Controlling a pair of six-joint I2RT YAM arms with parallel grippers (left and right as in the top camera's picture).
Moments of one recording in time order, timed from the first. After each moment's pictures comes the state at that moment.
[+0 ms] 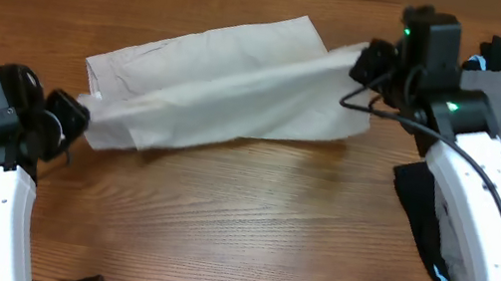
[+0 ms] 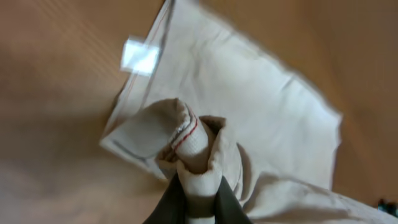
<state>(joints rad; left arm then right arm) 0.41 1.20 0.99 -0.69 0.31 -0.59 0.25 1.60 1.52 -0.63 -0.04 0.53</state>
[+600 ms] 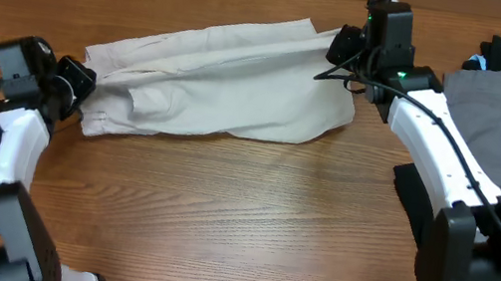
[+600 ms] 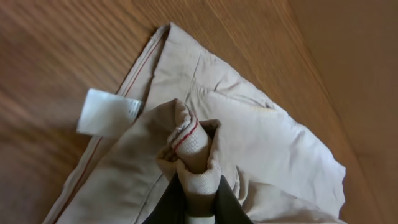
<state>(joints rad) 0.39 1.62 0.99 -0.20 0.33 -0.66 0.25 1.89 1.53 -0.33 -0.04 0.48</state>
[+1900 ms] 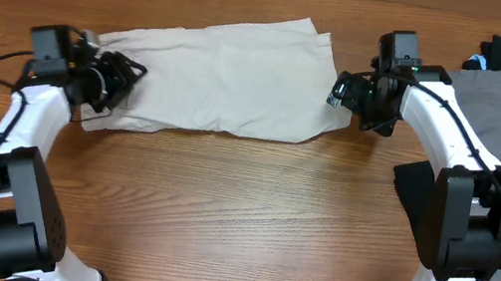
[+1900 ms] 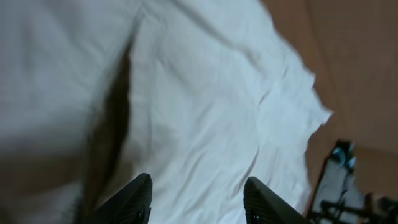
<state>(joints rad) 0.26 1.77 1.10 -0.33 0.60 -0.60 0.15 2.03 1.55 -0.81 -0.22 0.46</state>
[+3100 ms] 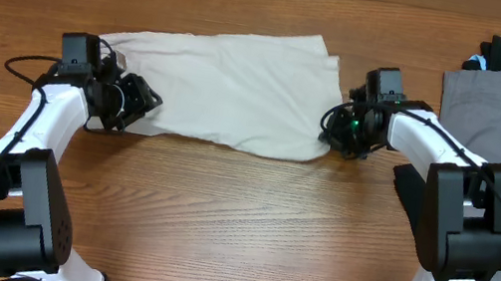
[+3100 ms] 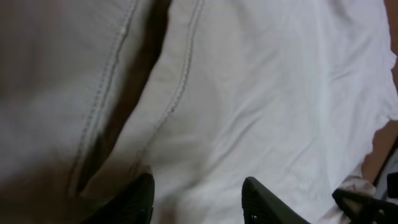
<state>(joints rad) 0.18 1.77 1.10 -0.54 0.47 -0.48 0.15 2.03 1.28 -0.64 -0.42 0.48</state>
